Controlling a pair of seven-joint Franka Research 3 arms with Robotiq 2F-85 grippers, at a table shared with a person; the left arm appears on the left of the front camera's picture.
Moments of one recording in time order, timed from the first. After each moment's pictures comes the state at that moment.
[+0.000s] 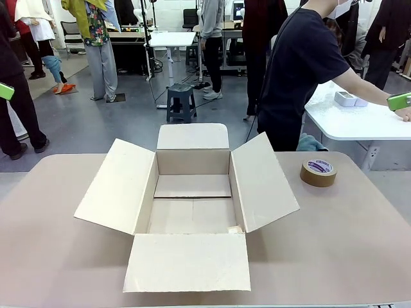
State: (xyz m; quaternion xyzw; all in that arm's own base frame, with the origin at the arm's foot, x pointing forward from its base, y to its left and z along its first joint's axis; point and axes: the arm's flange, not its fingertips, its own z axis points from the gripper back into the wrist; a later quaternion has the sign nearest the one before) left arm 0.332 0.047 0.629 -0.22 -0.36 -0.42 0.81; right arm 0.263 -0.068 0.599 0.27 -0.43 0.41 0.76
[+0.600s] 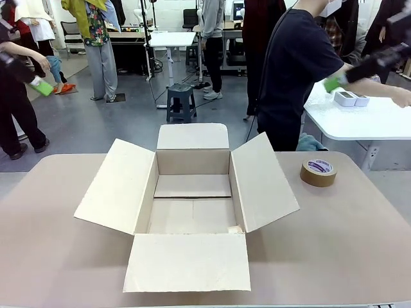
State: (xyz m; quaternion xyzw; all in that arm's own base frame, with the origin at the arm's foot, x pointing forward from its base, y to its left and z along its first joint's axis) left arm 0.397 -0.037 0.652 -0.15 -0.25 -0.36 0.88; right arm 0.331 0.051 0.640 0.27 -0.34 0.38 0.82
